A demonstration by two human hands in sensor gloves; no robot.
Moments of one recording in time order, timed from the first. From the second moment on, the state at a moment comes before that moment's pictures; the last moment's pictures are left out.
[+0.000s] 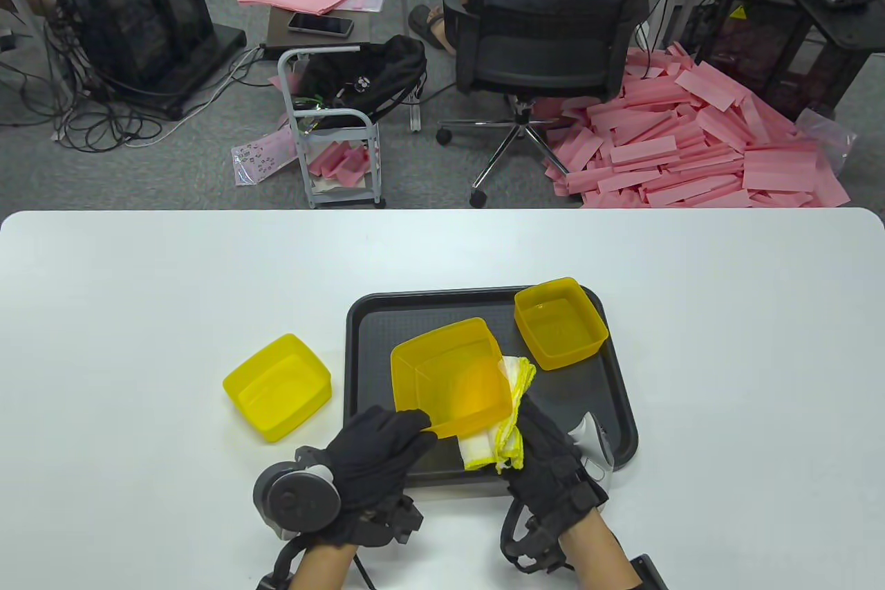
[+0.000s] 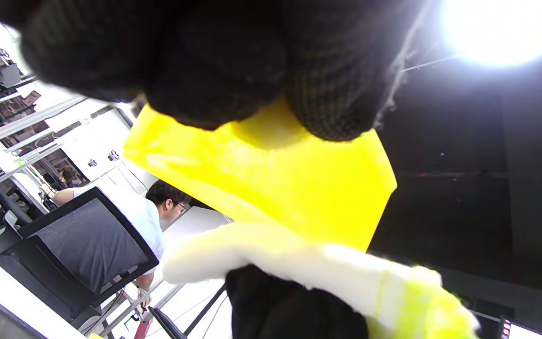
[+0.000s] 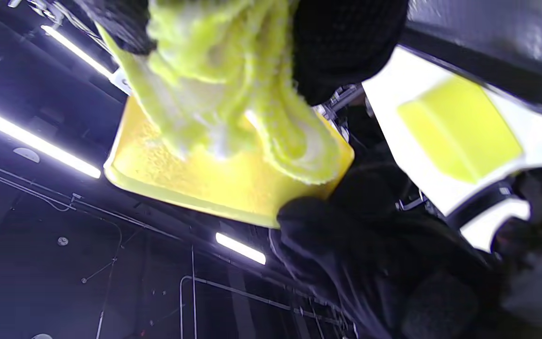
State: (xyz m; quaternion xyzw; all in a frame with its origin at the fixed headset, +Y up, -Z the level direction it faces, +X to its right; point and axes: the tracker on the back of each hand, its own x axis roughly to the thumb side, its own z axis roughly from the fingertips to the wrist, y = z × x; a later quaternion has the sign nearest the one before) left_hand -0.145 -0.689 -0.240 0.28 -0.23 0.46 0.81; right_hand 0.116 -0.773 -0.304 0.14 0.21 0.41 0.88
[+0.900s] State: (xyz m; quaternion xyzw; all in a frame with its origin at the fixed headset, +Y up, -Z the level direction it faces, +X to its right) left_hand -0.143 -0.696 -0.242 0.22 -0.17 0.49 0.82; right_hand 0.093 -0.689 -0.232 0.27 -0.35 0.86 0.24
